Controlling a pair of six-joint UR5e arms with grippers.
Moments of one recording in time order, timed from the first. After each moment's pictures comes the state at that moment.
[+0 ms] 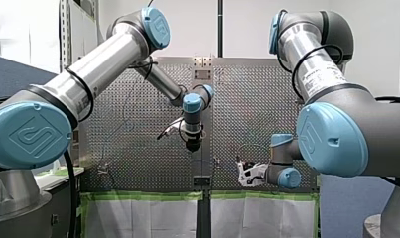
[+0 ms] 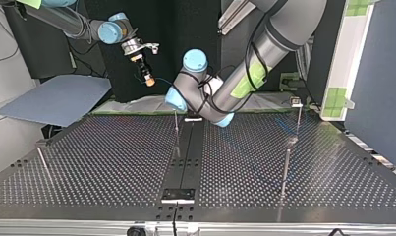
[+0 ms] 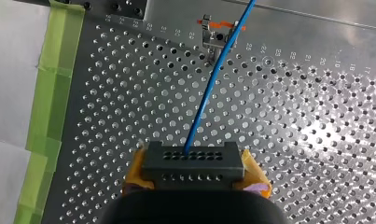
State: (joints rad) left arm -0.58 -2.37 -1.21 -3.67 -1.89 -1.49; right arm 1.87 -0.75 2.01 -1.13 1.10 1.34
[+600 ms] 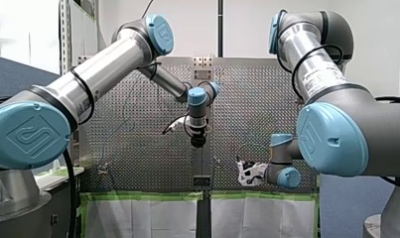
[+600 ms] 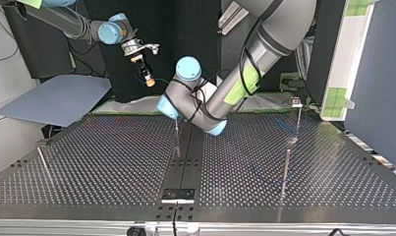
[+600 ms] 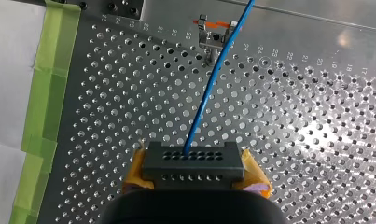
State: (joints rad) left arm -0.59 -2.43 -1.05 -3.86 -1.83 -1.50; right arm 1.87 -0.75 2.00 -1.14 1.10 1.34
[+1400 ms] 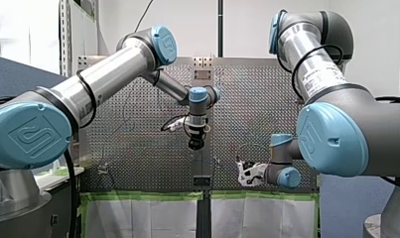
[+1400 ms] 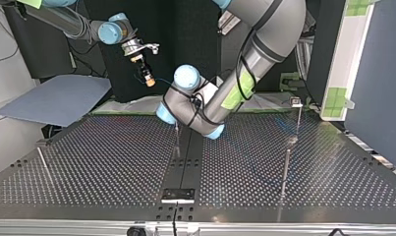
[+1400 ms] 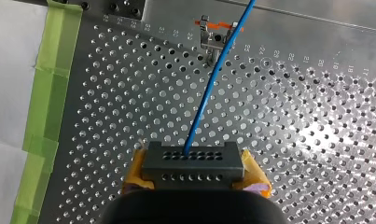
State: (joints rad) left arm -0.58 -2.50 -0.96 -4.10 -1.78 -1.50; right arm 1.87 -0.75 2.00 -1.13 1.10 1.33
